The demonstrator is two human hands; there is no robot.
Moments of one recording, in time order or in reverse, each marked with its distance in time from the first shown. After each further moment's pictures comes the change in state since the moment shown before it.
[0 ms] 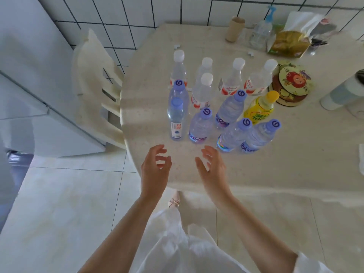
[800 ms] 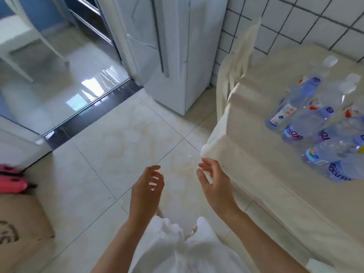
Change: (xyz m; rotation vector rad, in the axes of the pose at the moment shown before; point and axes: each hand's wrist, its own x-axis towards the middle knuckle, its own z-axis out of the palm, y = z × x) left_hand -0.332 -0.076 -0.142 0.067 0.598 -0.286; right_hand -0.238 -0.019 0.038 -0.161 -0.750 -0.415
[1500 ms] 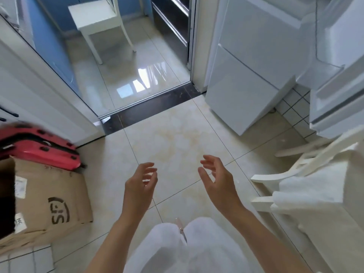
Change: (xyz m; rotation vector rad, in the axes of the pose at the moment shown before) left_hand 0.149 -0.164 -0.280 -0.021 0.260 -0.221; right_hand 0.109 -0.180 0.300 -0.056 -0.300 -0.111
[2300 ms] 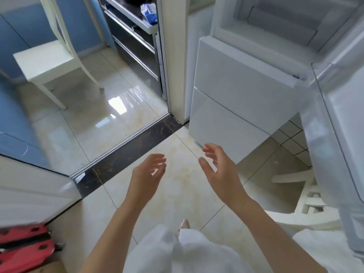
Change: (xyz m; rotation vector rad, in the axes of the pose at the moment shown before) left_hand 0.371 0.147 0.075 0.002 -0.279 0.208; right_hand 0.336 -0.096 -0.069 0.021 0.196 -0.031
